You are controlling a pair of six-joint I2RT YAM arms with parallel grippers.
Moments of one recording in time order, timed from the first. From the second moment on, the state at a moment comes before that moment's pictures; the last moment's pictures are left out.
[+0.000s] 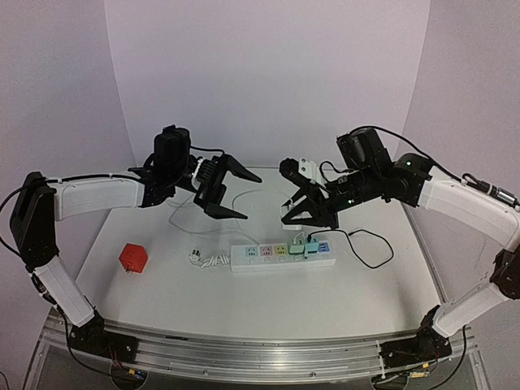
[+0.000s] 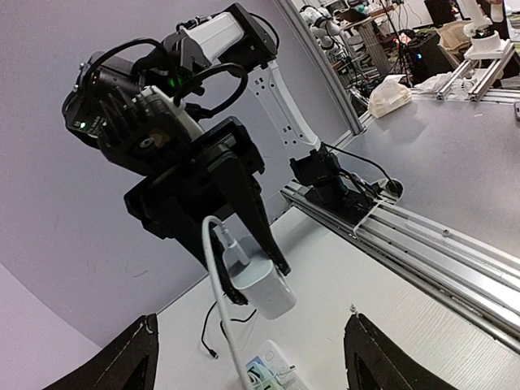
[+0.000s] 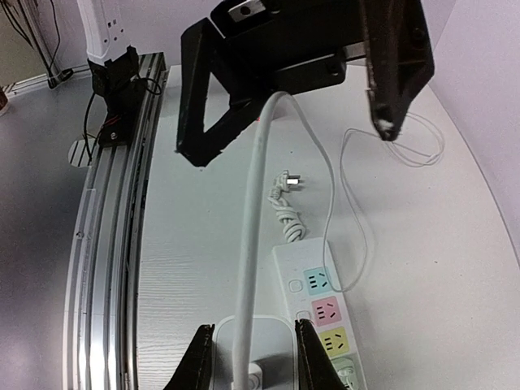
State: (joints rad) left arm -0.67 1.65 1.21 0.35 1.34 0.71; right arm 0.80 1.43 1.36 -0.60 -0.53 -0.45
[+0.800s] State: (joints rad) left arm -0.74 1.69 1.25 0.24 1.20 0.63; right arm 0.84 1.47 1.41 -0.59 -0.52 -0.45
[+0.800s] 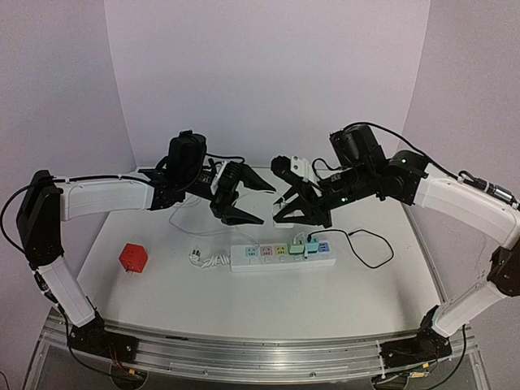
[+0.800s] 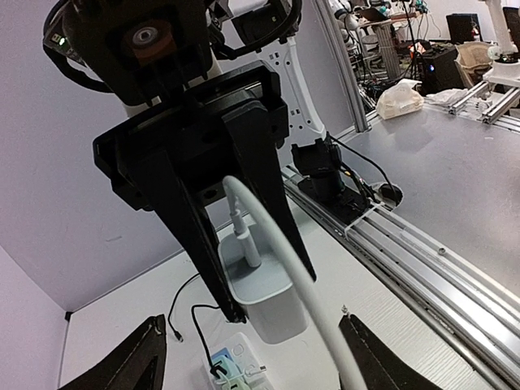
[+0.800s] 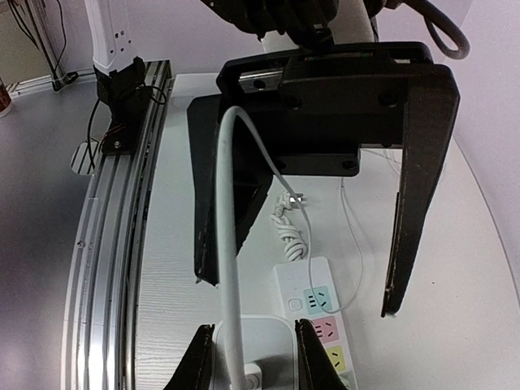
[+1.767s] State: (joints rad) left arm -0.79 1.70 1.21 0.42 1.09 0.26; right arm 0.84 1.47 1.41 -0.48 -0.49 -0.40
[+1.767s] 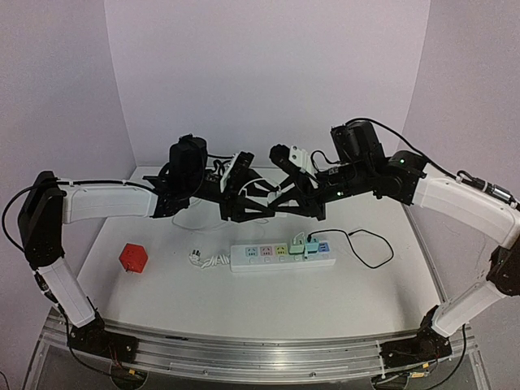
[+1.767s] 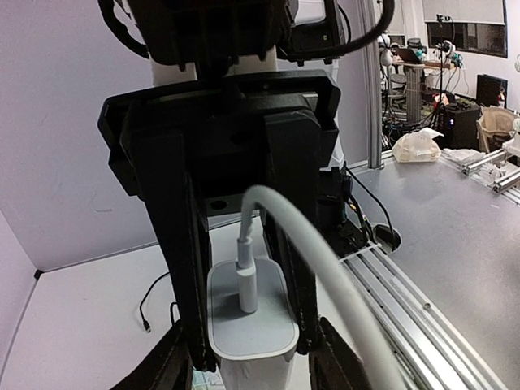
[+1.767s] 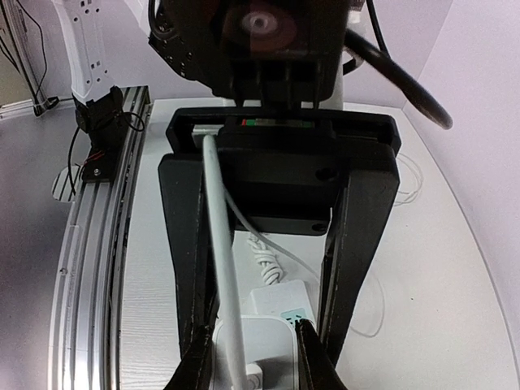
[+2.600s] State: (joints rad) left arm -0.76 1.70 1.19 0.41 1.10 0.26; right arm 0.85 1.47 1.41 -0.44 -0.49 -0.38
